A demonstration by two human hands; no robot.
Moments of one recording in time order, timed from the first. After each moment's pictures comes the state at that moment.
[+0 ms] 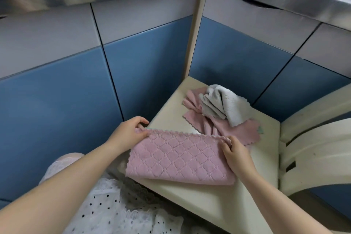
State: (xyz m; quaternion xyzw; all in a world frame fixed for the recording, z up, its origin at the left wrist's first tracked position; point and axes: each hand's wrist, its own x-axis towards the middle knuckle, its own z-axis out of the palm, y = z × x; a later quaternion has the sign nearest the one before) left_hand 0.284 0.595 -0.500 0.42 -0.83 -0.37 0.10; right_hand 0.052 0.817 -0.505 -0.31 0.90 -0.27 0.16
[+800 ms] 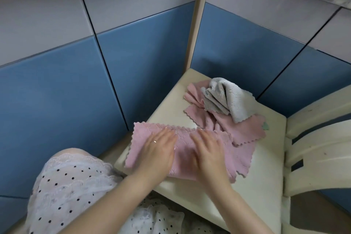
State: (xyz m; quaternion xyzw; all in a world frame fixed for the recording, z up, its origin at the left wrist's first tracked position) left_hand 0.250 0.683 -0.519 0.28 -0.94 -0.15 0.12; right_hand 0.124 0.789 -0.526 -0.51 0.82 -0.25 -0.03
